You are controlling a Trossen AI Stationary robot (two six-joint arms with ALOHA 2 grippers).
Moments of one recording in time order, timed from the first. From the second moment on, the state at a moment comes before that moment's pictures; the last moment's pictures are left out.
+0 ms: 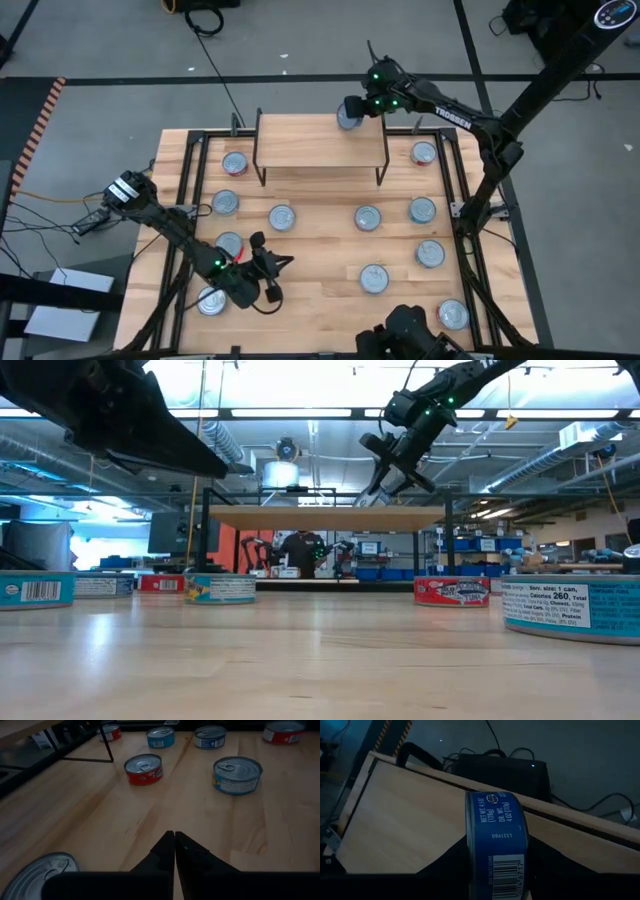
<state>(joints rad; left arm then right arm) -0.68 1.57 0.73 0.14 -0.94 -0.53 -0.79 1.76 1.58 -0.67 -0.16 0.56</state>
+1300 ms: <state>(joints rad) -0.68 1.57 0.73 0.17 -0.94 -0.53 -0.81 1.68 1.57 -0.82 -0.08 0.54</state>
